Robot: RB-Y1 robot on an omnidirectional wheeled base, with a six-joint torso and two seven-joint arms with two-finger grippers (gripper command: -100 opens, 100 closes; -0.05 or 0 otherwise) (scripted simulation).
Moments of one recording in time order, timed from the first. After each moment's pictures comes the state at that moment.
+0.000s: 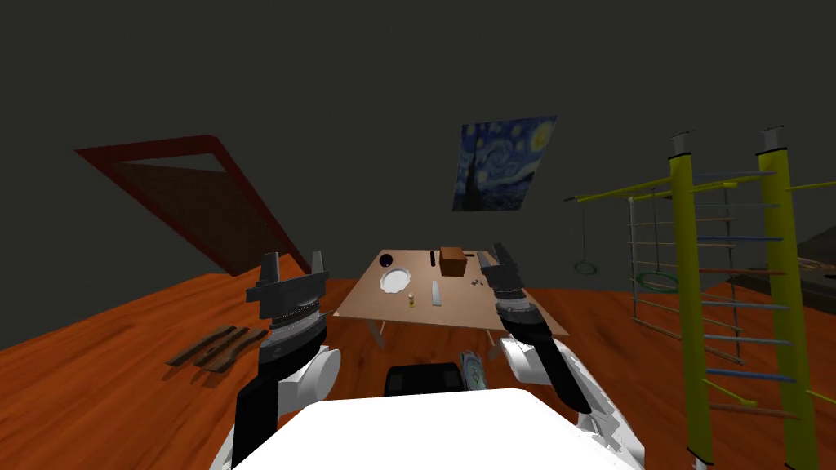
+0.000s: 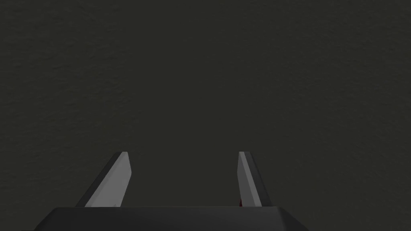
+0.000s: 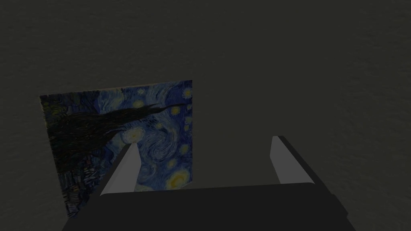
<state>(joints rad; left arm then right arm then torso) 0.50 0.00 0.02 -2.39 0.12 -0.63 0.17 0.46 -0.15 -0.01 -2.29 0.13 -0.45 -0.19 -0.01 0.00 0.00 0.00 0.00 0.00</state>
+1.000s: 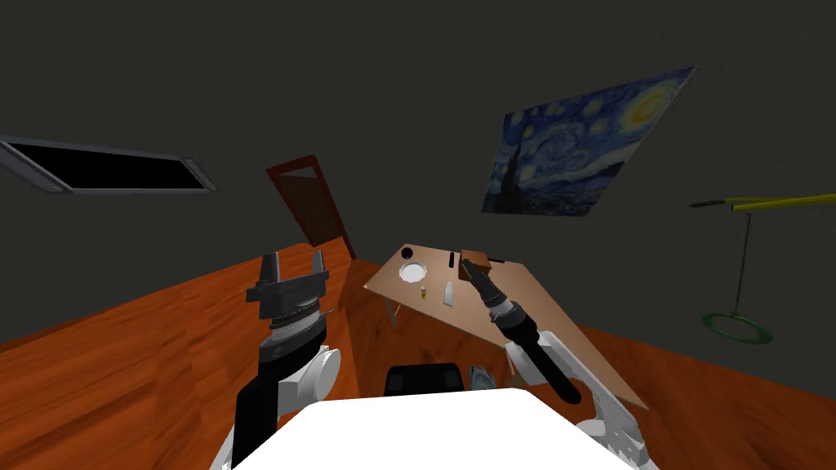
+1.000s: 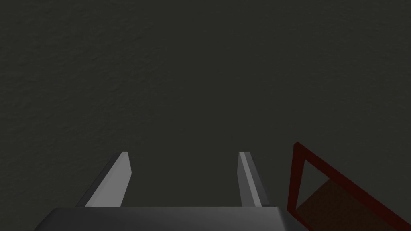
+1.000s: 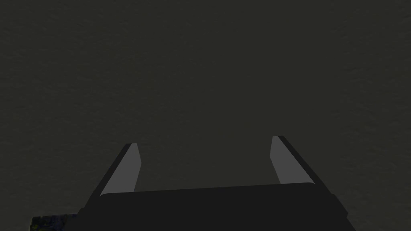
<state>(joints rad) 0.50 0.00 0.02 -2.39 0.12 -0.63 0.17 0.44 -0.40 0.06 -2.18 0.37 -0.47 -0.19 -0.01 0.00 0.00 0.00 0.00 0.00</state>
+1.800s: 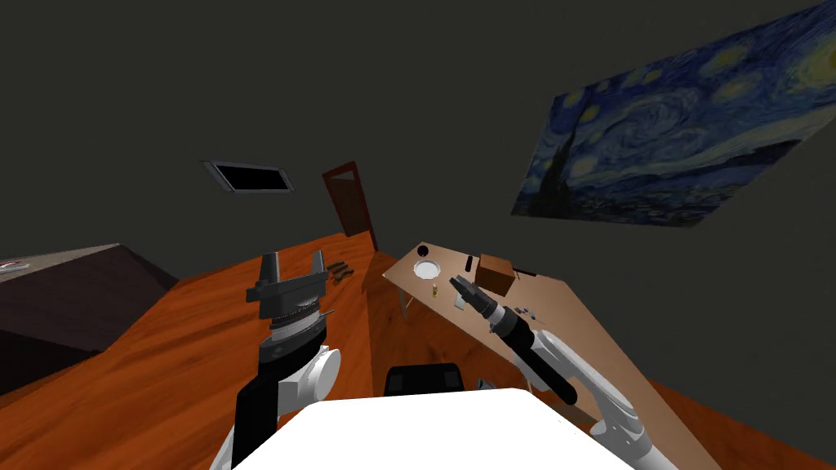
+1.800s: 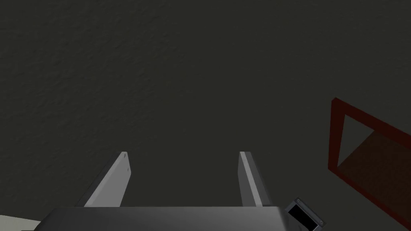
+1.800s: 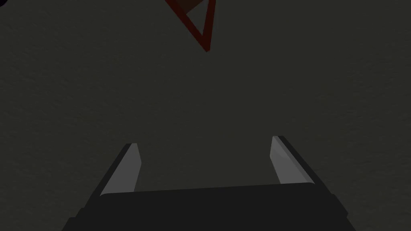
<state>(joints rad) 0.50 0.00 0.02 -2.39 0.12 -0.63 0.17 0.42 -0.56 0.12 -2.08 0.58 -0.49 -0.17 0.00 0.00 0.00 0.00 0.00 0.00</state>
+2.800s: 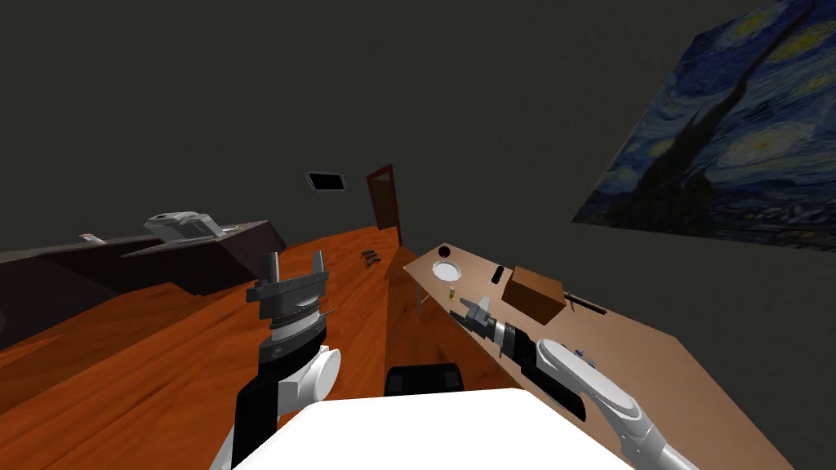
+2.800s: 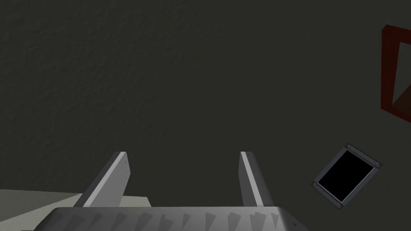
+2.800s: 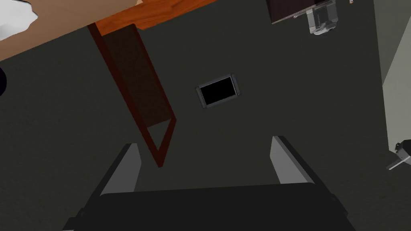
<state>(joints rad) 0.50 0.00 0.02 -2.39 0.12 -0.63 0.17 0.43 -0.74 0.23 -1.90 0.86 -0.50 -0.08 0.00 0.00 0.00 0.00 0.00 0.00</state>
